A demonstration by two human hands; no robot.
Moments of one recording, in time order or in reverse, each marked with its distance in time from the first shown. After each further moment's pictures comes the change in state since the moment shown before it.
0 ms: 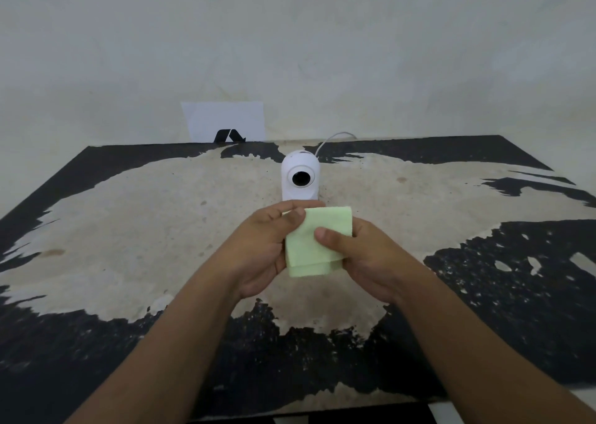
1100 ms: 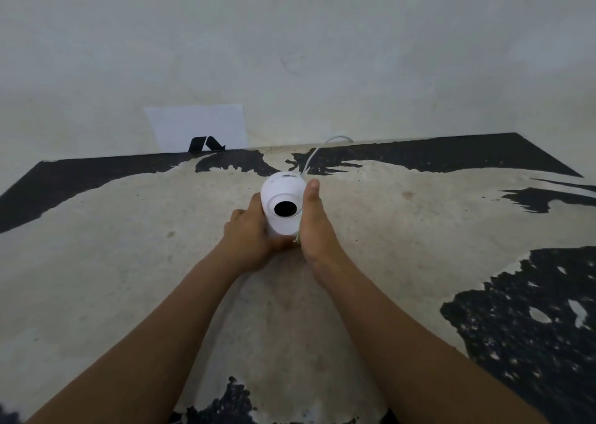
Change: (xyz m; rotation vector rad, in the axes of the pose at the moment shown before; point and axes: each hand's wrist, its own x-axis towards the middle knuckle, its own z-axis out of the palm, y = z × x) left_hand 0.150 -0.029 -0.054 1.069 0.260 0.118; right_hand 0.147 0.019 -0.001 -0.107 0.476 0.003
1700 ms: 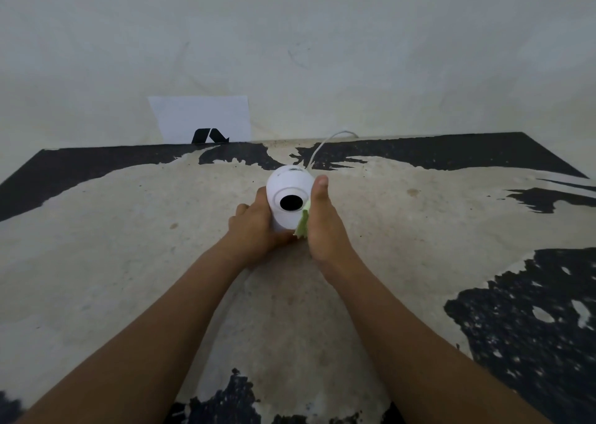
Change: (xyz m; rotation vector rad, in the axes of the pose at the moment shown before) left_hand 0.007 -0.007 0.005 0.042 0.005 -0.007; right_hand -0.007 -0.002 -0.002 -0.130 0.014 -0.061
